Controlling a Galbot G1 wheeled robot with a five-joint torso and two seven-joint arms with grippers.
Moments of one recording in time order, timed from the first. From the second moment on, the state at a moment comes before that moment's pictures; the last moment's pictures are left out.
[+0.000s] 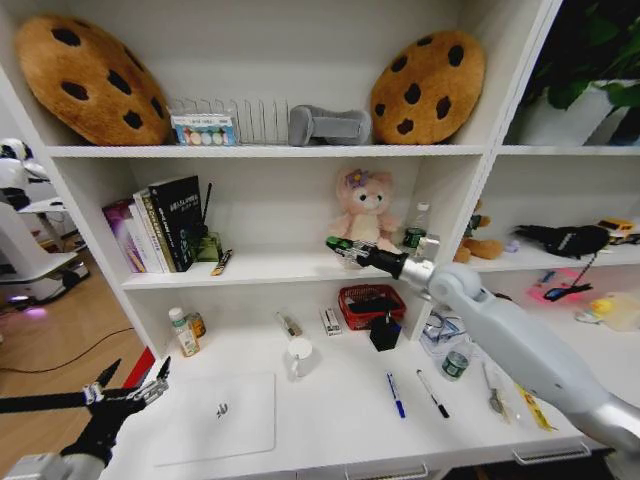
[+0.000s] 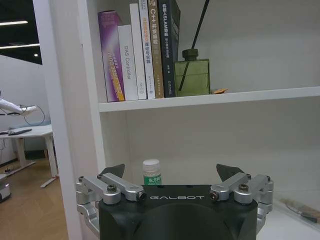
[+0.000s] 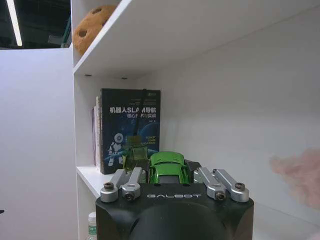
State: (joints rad) left arm 1.97 -1.36 -1.07 -2.40 -0.45 0.13 0.10; right arm -0.22 0.80 -0.21 1.61 1.15 -0.27 -0.52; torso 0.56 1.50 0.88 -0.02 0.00
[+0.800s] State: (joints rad) left arm 1.97 -1.36 -1.07 -2.40 -0.45 0.13 0.10; right arm 0.02 0.99 -0.50 1.34 1.07 -0.33 -0.53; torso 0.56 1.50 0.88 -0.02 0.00
